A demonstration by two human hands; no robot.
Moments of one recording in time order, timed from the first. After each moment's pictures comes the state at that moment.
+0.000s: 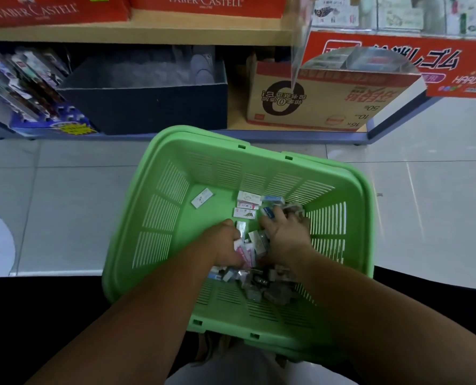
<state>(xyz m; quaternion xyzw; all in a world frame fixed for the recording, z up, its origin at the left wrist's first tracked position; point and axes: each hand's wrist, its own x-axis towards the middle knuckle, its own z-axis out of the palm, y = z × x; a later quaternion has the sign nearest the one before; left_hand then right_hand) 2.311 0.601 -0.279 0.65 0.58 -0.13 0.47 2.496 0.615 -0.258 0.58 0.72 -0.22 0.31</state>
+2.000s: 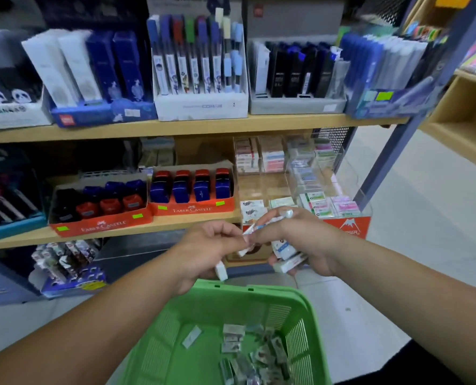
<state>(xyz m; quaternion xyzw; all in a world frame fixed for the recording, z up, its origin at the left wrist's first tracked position) 2.326 0.699 0.069 0.52 0.57 0.27 0.58 2.523 0.702 0.101 0.60 0.46 -0.61 -0.25</state>
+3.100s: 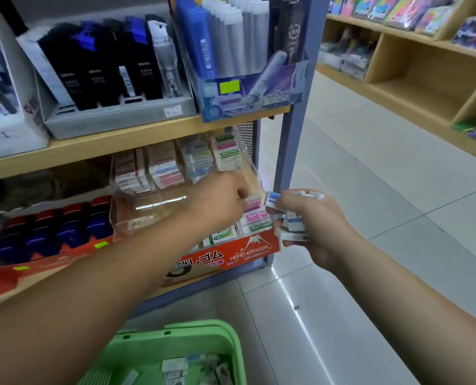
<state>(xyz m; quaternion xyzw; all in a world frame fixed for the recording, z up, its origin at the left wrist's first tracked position) 2.571 0.853 0.064 0.84 0.51 0.12 0.13 2.728 0.747 0.076 0.61 0.22 -0.53 -0.54</state>
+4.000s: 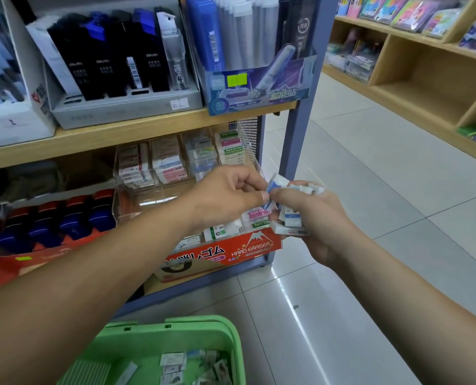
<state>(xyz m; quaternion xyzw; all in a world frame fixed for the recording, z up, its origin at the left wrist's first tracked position) 2.559 0.827 0.093 0.73 0.43 0.20 0.48 2.724 0.751 0.073 0.57 0.26 -0.54 -0.56</state>
